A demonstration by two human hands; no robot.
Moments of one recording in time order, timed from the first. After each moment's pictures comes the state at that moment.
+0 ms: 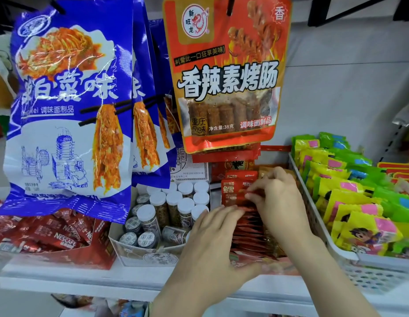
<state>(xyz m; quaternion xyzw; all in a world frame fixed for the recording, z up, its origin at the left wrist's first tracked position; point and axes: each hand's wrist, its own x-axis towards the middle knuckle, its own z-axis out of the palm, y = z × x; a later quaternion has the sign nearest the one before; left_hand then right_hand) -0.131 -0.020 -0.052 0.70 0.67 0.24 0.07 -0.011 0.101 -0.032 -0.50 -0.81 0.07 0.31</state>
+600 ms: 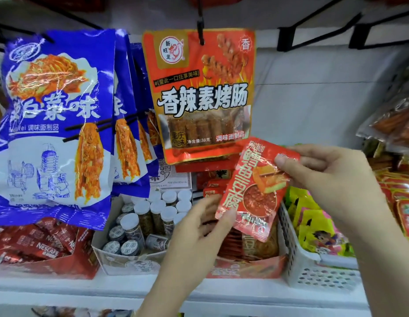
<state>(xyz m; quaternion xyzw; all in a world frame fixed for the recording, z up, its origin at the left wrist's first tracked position) -0.109 -0.019 -0.015 0.49 0.60 0.53 0.35 0.067 0.083 0.064 -0.40 -0.64 0.40 0.51</state>
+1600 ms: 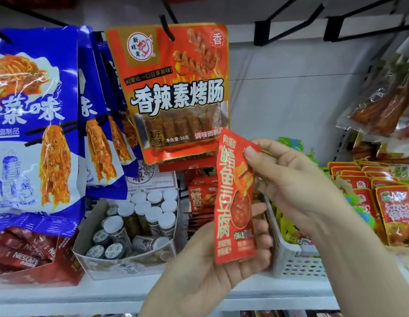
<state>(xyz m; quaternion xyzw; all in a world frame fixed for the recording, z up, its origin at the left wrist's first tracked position) -0.069 -0.021 -0.001 0.27 0.21 0.56 0.75 0.055 0.080 0.056 -0.20 -0.52 0.69 0.46</state>
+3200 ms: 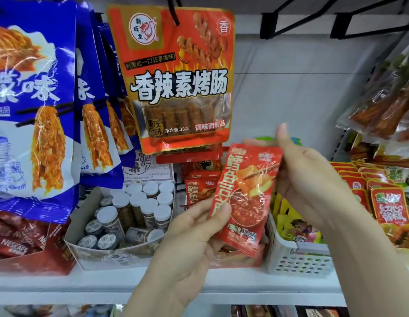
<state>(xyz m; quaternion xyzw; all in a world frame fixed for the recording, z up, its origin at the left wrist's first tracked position) -0.068 -0.017 -0.001 0.26 0.41 0.65 0.59 0.067 0.091 0.053 -0.30 -0.59 0.61 0.43</state>
